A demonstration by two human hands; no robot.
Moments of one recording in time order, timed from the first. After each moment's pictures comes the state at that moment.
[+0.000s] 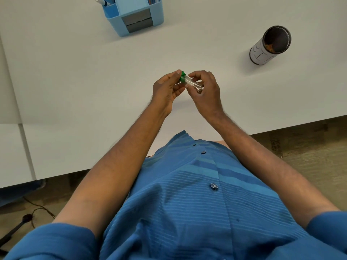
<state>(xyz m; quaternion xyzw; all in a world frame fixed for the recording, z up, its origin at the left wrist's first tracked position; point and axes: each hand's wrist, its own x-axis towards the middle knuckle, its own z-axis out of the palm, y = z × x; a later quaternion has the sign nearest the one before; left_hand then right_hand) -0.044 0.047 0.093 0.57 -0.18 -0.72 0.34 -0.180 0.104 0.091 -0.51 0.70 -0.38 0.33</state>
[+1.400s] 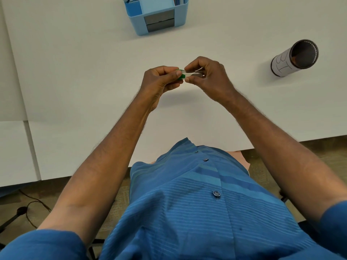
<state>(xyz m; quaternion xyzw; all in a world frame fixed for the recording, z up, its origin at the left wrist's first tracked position) 0.045 -0.015 0.105 0.56 -0.32 -0.71 0.30 -0.151 0.010 0.114 -0.58 0.63 -0.28 0.43</state>
